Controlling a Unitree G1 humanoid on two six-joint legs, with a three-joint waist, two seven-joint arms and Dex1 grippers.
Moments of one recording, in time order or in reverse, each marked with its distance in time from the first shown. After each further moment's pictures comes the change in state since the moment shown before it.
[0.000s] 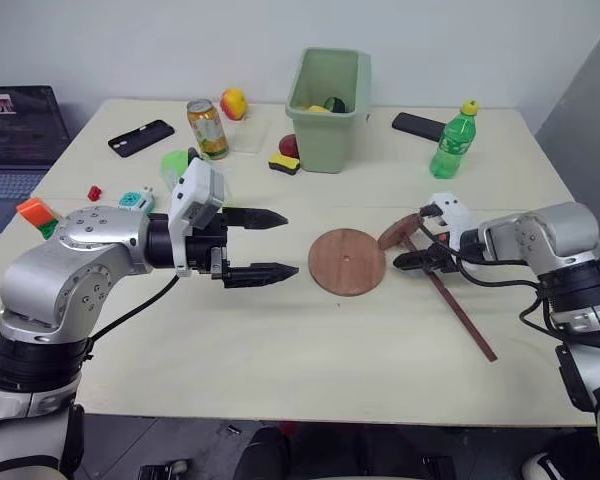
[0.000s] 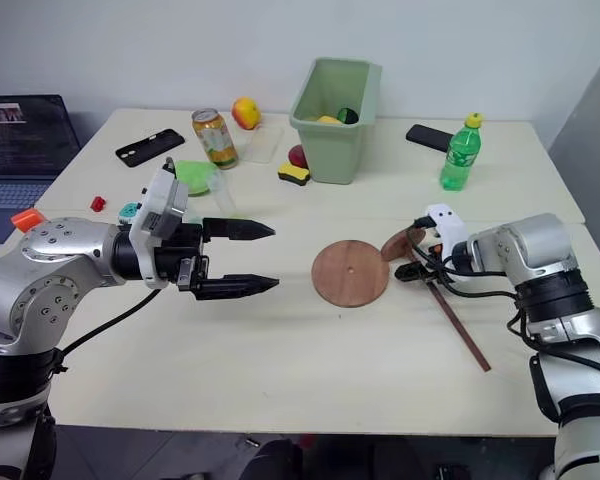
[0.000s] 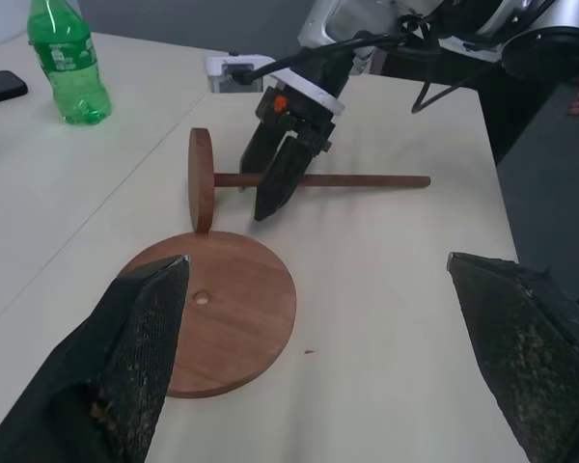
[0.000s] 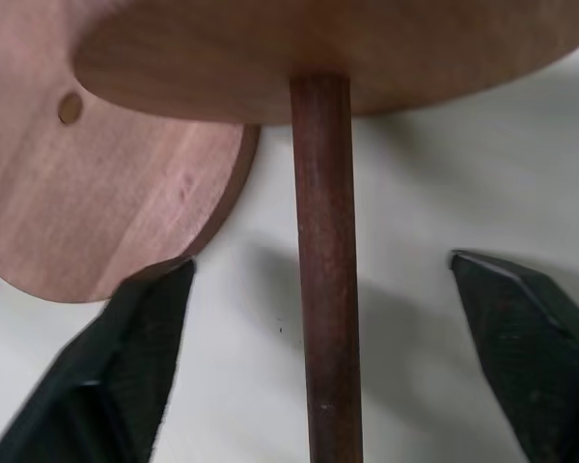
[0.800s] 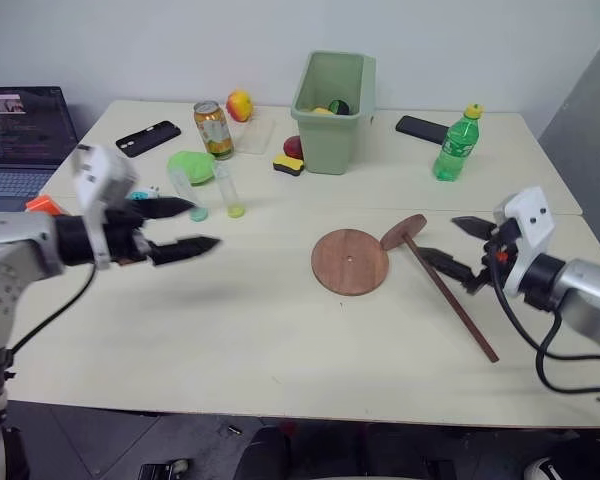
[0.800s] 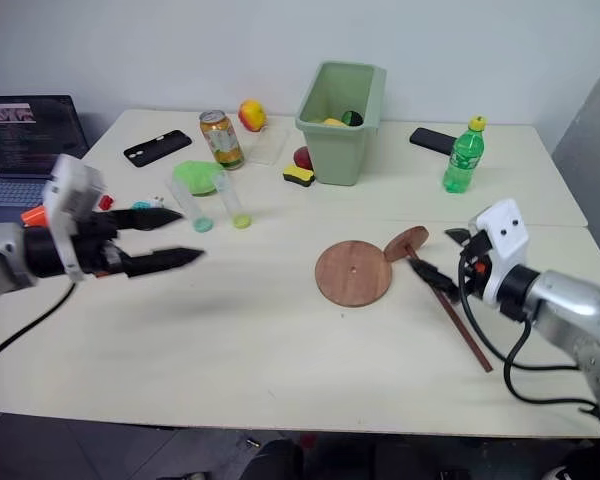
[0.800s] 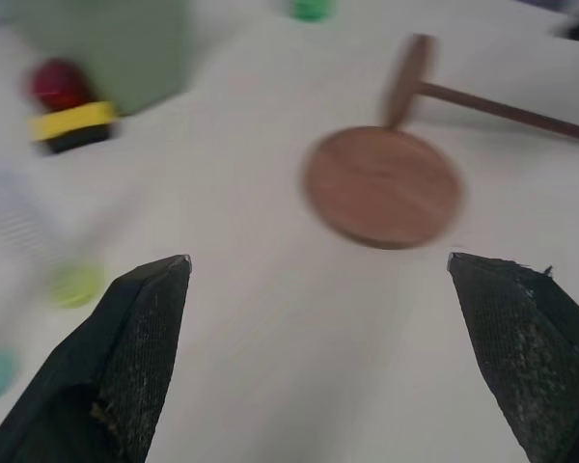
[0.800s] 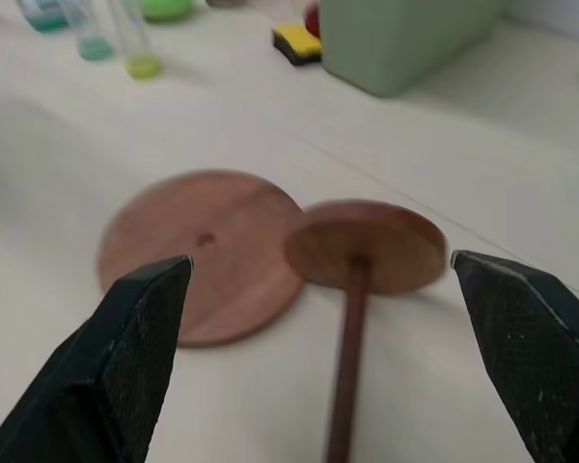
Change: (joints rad) left arm 0.130 0.139 0.148 -0.003 -0.008 0.083 0.009; right arm 0.553 -0.258 -0.388 -0.709 0.264 -0.391 -0.177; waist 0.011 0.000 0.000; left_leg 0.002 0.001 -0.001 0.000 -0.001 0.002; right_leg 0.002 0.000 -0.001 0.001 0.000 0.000
